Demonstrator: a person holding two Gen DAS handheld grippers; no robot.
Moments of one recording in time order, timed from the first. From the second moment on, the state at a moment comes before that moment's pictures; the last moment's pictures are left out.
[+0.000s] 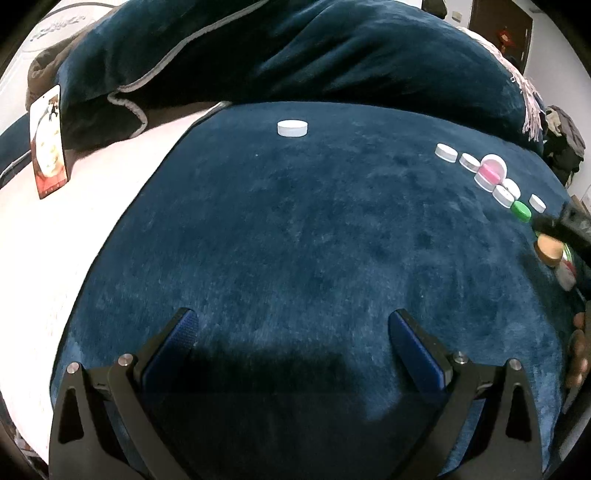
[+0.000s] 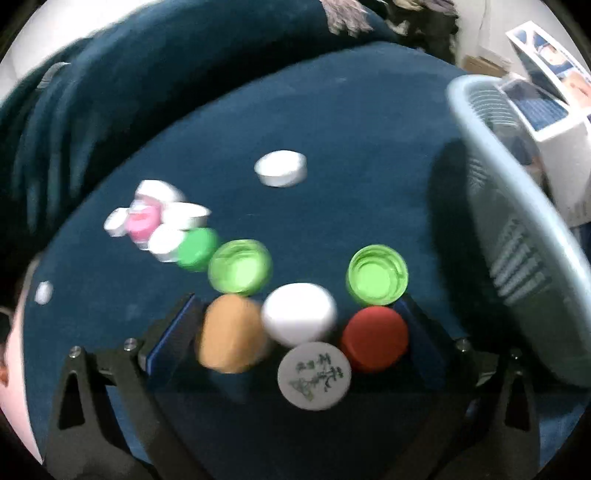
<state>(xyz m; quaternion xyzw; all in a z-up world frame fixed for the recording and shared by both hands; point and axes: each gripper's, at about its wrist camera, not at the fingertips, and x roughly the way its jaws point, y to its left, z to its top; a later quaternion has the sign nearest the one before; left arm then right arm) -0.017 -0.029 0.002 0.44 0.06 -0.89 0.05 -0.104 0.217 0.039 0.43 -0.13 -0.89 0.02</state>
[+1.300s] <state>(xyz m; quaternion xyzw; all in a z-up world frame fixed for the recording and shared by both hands) -0.013 -0.030 0.002 0.44 0.06 -0.90 0.05 -0.086 0.223 0.060 0.42 -0.03 -0.90 -0.10</state>
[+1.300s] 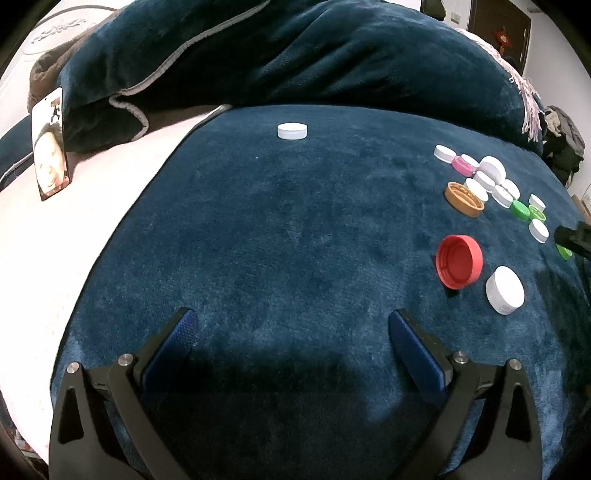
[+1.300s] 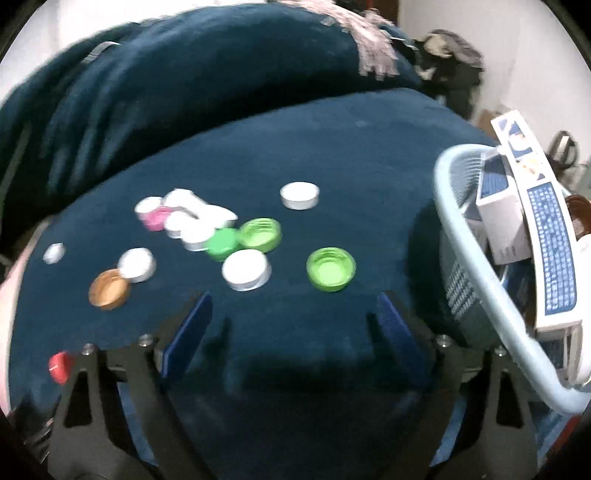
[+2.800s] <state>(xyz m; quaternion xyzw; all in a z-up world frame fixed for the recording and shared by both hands) -0.056 -0.010 0.031 0.44 0.13 -0.89 -0.03 -0.040 0.173 0.033 0.46 -0.04 -0.88 0.13</state>
